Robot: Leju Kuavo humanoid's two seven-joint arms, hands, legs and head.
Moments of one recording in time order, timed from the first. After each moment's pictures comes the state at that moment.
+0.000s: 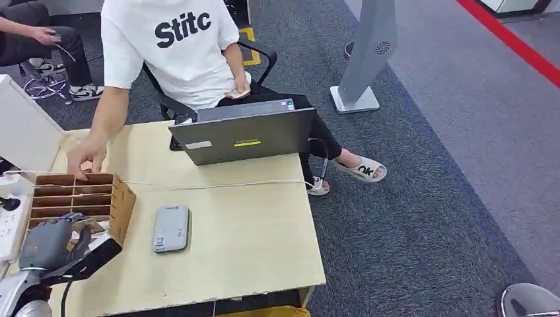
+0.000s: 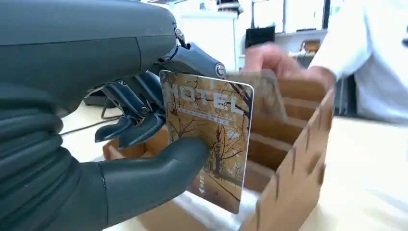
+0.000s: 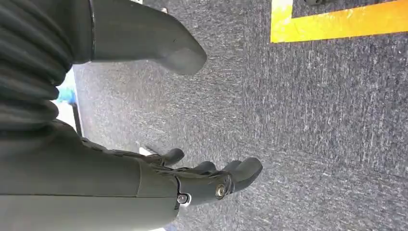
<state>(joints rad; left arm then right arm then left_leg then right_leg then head) -0.10 0.29 -0.03 -1.40 -0.98 0.07 -0.16 -0.06 0.16 -0.77 -0.20 1.01 -0.35 0.17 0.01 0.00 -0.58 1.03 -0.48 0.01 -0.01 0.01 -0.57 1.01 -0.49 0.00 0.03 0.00</state>
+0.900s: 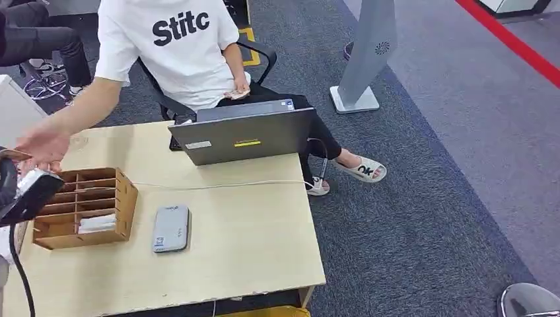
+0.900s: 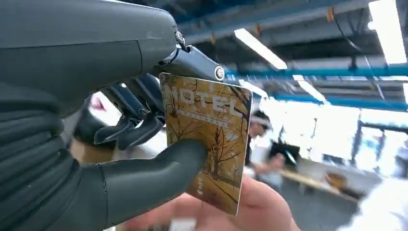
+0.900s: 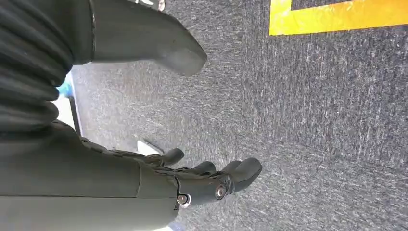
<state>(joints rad) -0.35 0.31 0.09 -1.48 -1.05 0.20 -0.06 -0.06 0.16 -0.78 -0.20 1.05 -0.36 0.16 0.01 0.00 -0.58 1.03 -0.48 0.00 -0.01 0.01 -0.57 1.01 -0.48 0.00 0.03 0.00</state>
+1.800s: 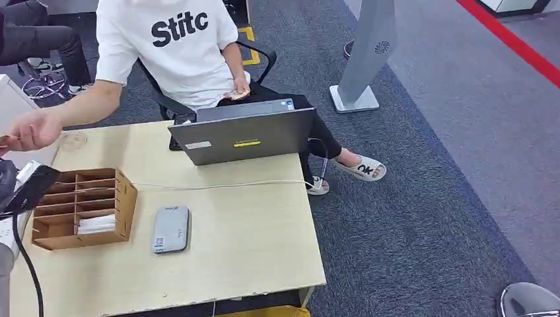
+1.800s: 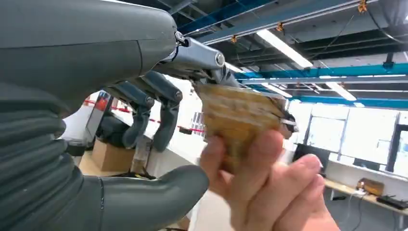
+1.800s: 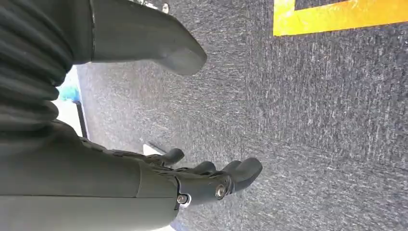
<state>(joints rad) -0.40 0.25 0.13 -1.33 -1.11 0.28 -0.09 -0.07 0.16 -0.81 -0.20 1.06 -0.36 0.18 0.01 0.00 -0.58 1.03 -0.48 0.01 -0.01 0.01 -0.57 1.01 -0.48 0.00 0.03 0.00</state>
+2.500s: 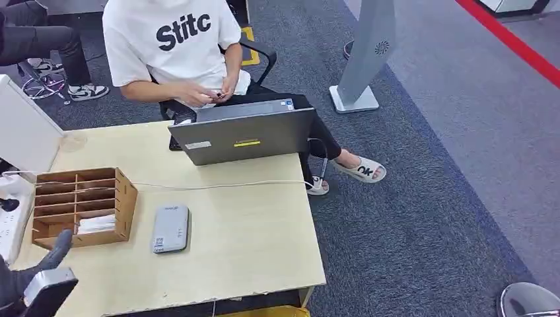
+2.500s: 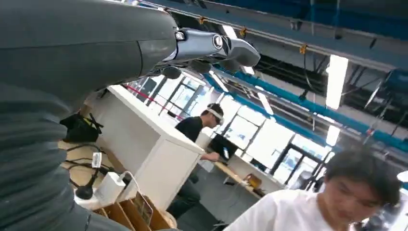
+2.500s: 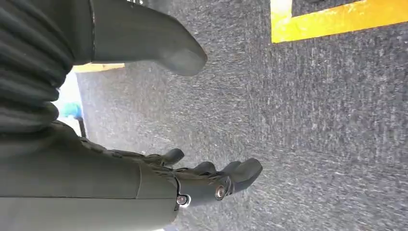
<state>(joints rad) 0.17 -0.01 0.17 -1.89 -0.74 0.38 -0.47 -0.07 0.16 -0.87 -0.20 1.04 -0.36 0.17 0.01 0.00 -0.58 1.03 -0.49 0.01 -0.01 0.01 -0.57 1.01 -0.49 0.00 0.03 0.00</state>
